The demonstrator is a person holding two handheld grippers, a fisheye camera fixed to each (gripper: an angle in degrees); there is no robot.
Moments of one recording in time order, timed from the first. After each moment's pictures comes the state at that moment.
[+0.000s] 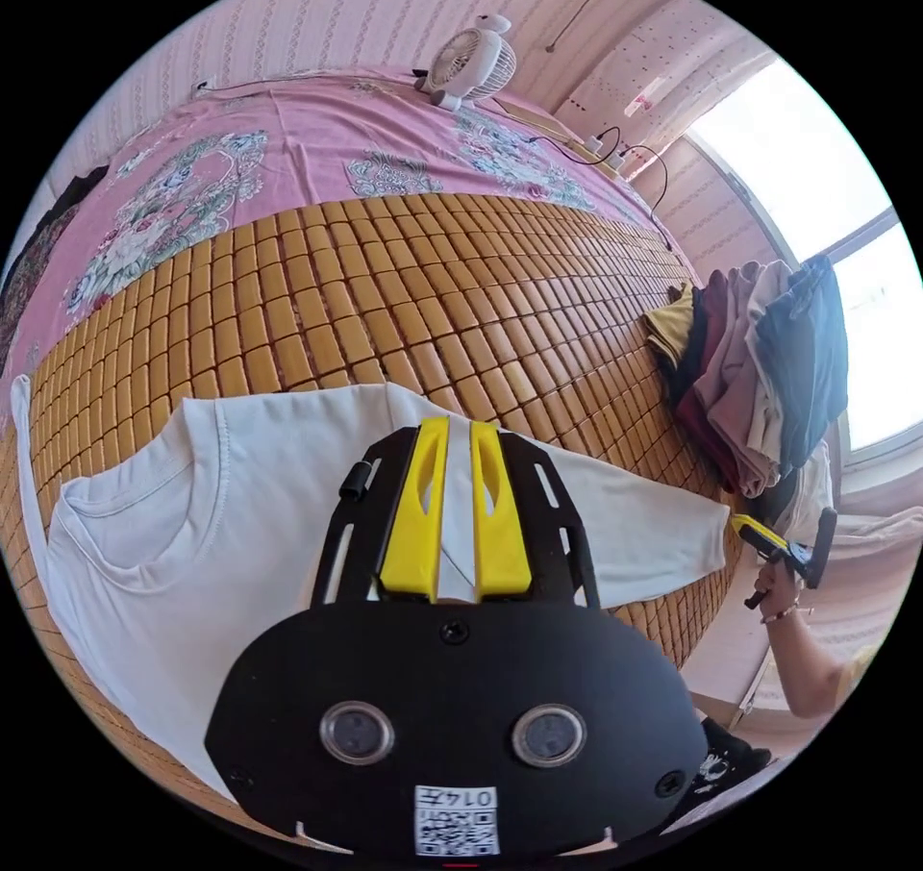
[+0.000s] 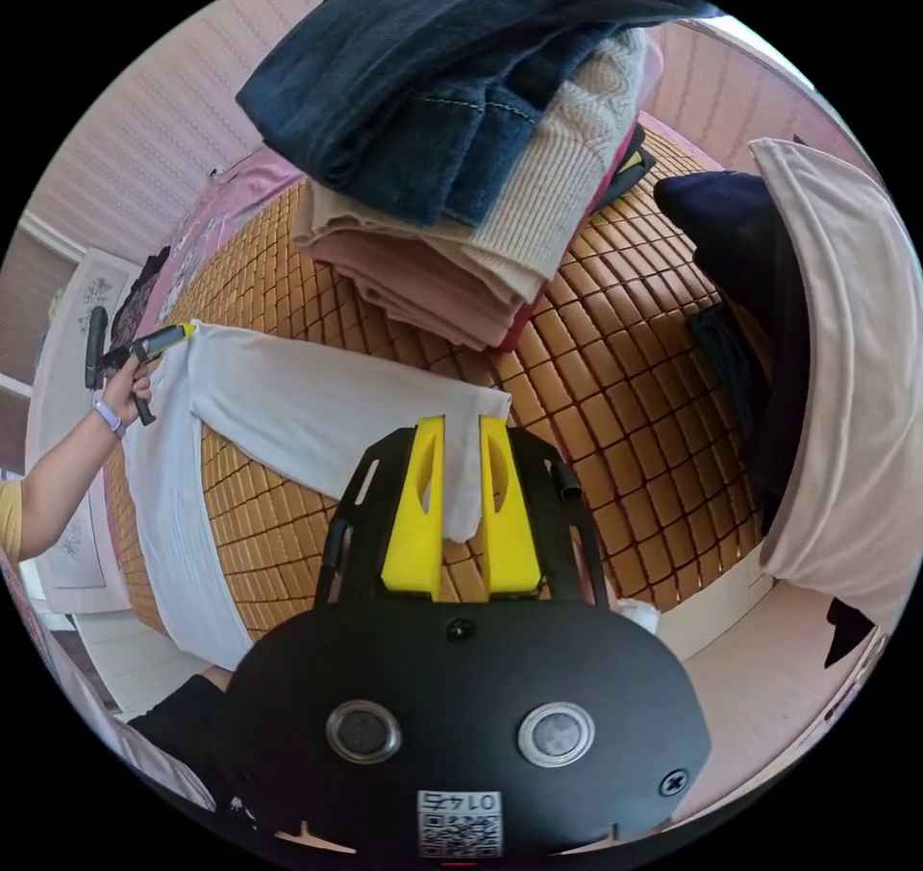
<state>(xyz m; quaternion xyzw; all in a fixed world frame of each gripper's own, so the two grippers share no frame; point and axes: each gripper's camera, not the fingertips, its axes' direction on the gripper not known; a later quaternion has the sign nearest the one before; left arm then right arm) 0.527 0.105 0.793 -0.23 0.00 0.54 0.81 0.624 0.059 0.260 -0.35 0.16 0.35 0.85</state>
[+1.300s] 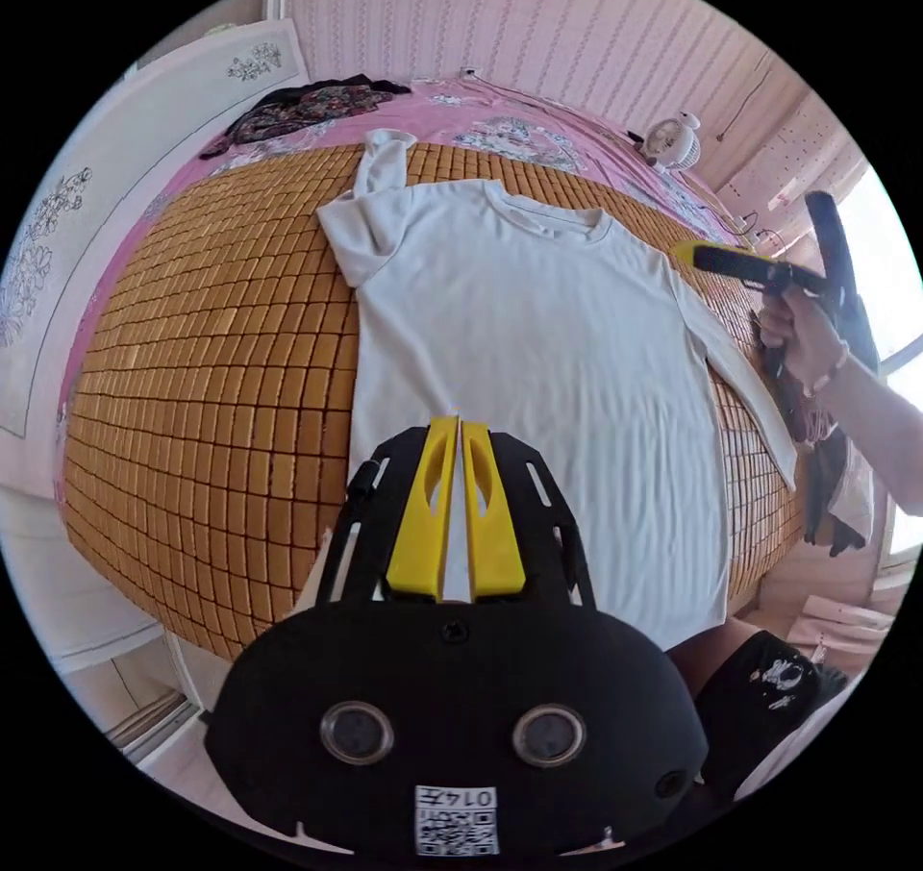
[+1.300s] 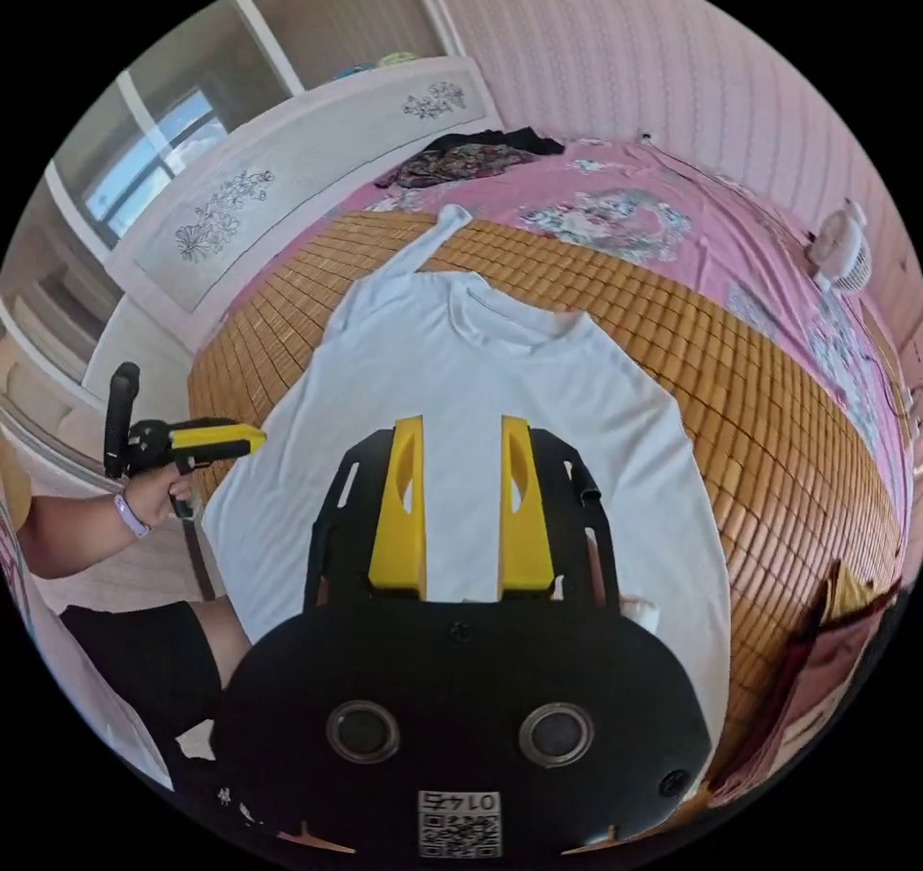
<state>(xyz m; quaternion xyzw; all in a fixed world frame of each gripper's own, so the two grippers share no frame) 0.004 0.058 0.563 -0.10 -0.14 0.40 0.90 0.284 -0.318 0.515 -0.33 -0.22 -0.07 0.92</state>
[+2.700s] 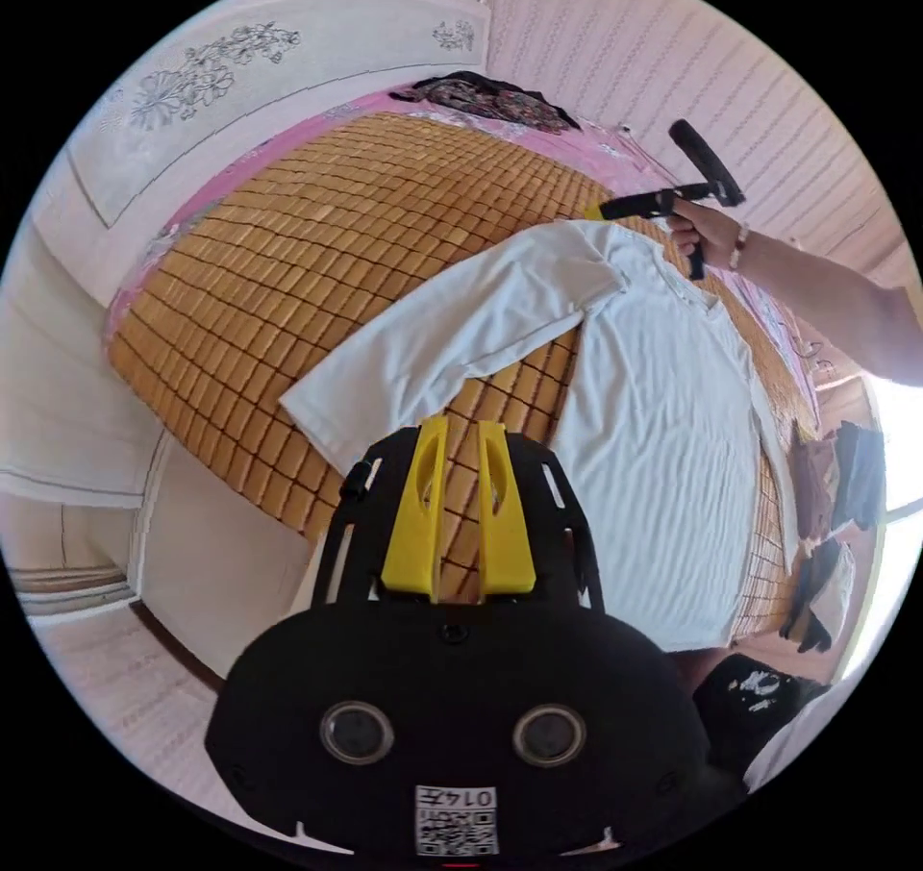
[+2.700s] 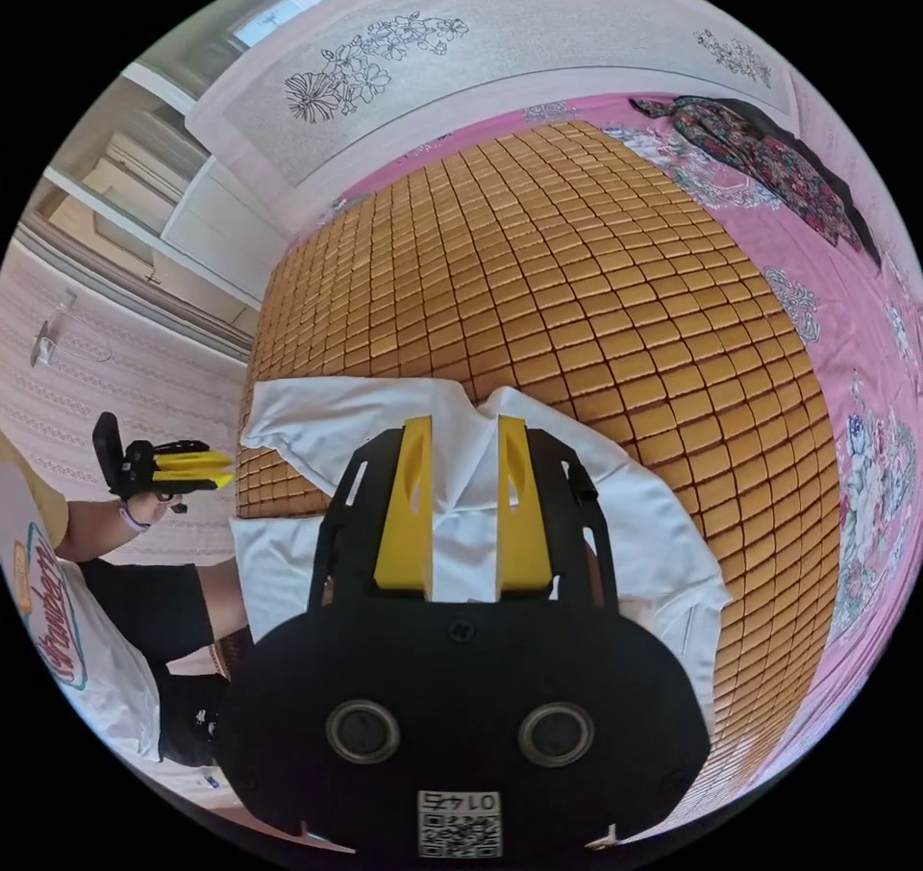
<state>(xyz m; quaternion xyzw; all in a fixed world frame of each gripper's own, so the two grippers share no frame) -0.346 0.036 0.501 -0.02 -0.18 0.23 0.96 -0.009 -0.555 0.709 -0.42 -0.38 -0.25 0.78</state>
